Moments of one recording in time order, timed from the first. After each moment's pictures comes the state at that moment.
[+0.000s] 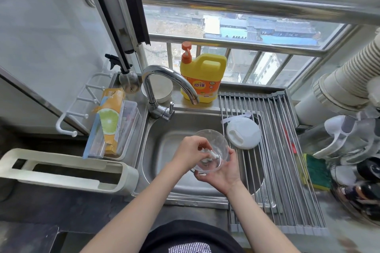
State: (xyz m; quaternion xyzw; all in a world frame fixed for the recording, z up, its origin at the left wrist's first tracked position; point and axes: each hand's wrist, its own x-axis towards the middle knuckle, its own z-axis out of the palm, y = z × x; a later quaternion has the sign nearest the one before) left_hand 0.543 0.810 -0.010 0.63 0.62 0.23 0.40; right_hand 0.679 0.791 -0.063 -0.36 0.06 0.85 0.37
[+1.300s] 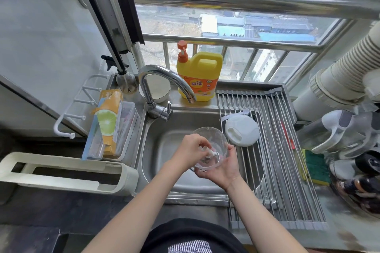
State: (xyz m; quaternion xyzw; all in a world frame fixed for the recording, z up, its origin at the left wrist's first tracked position) left_hand 0.546 0.810 -0.004 0.65 0.62 0.22 0.39; right_hand 0.682 0.796 -0.064 -0.37 0.05 0.85 0.37
